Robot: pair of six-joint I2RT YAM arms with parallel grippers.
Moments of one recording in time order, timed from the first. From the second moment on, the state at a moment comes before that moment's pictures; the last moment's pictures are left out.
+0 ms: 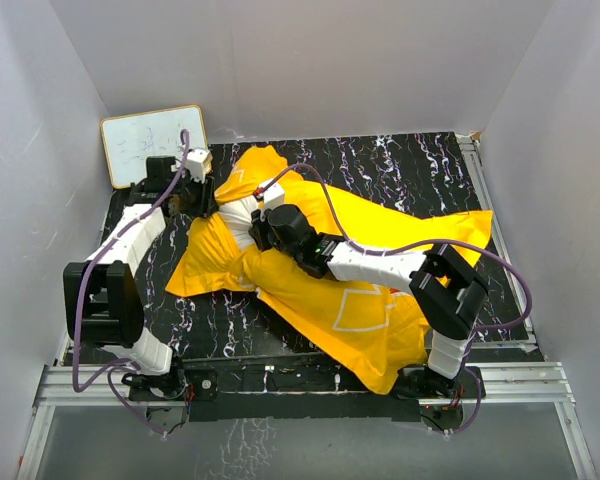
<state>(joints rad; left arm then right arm) 0.00 1.57 1.17 -0.37 0.37 0.16 0.94 1.79 1.20 0.20 0.18 0.24</state>
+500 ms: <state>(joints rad) -0.10 1.53 1.15 -0.18 0.26 0.28 0.95 1.81 1.21 0.20 0.26 0.26</state>
